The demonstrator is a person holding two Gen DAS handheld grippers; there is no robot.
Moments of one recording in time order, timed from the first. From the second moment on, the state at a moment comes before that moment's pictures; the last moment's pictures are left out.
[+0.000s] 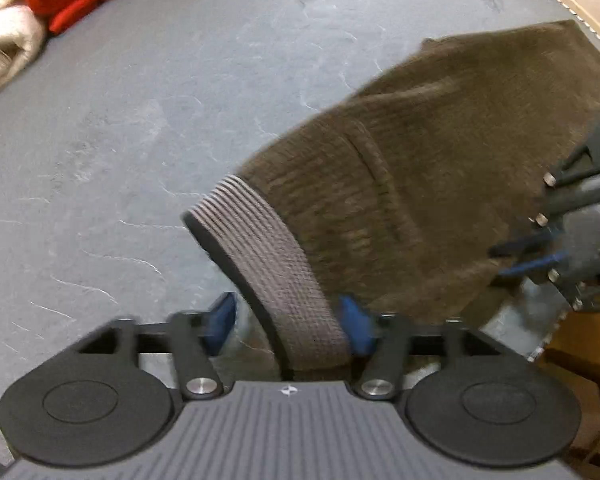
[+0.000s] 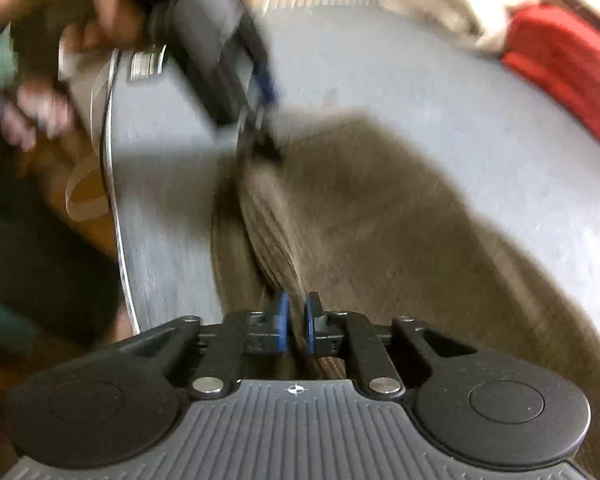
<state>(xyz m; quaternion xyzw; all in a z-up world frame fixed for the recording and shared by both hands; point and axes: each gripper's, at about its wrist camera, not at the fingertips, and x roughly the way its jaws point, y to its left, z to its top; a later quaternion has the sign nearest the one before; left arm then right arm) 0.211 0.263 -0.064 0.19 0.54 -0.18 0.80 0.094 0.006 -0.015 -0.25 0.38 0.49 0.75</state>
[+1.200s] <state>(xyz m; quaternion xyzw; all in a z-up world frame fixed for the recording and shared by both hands) 0.253 0.154 -0.018 0.10 0.46 -0.18 0.87 0.132 -0.093 -0.041 -0.19 0.48 0.34 0.78</state>
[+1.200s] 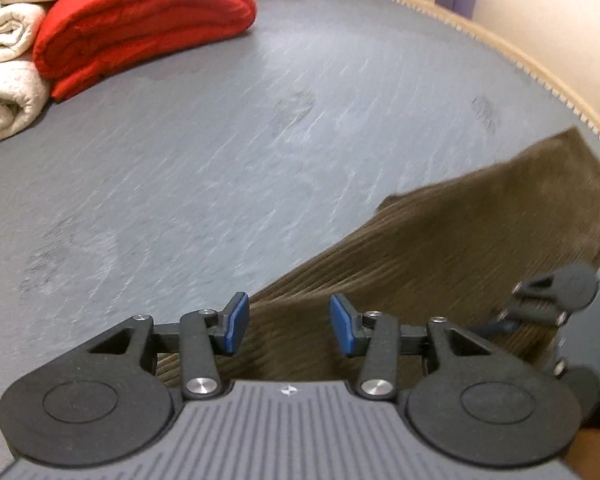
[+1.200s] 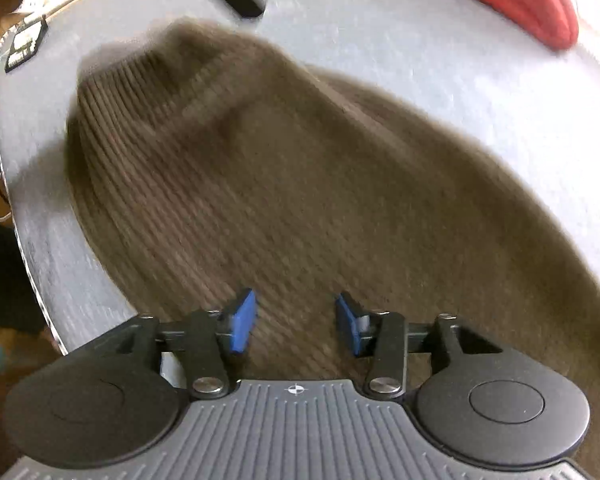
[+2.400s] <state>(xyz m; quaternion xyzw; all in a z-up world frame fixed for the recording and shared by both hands) 0.220 -0.076 -0.065 0.14 0.41 -0.35 0.83 0.029 -0.667 -0.067 0.37 0.33 -0.36 0.79</state>
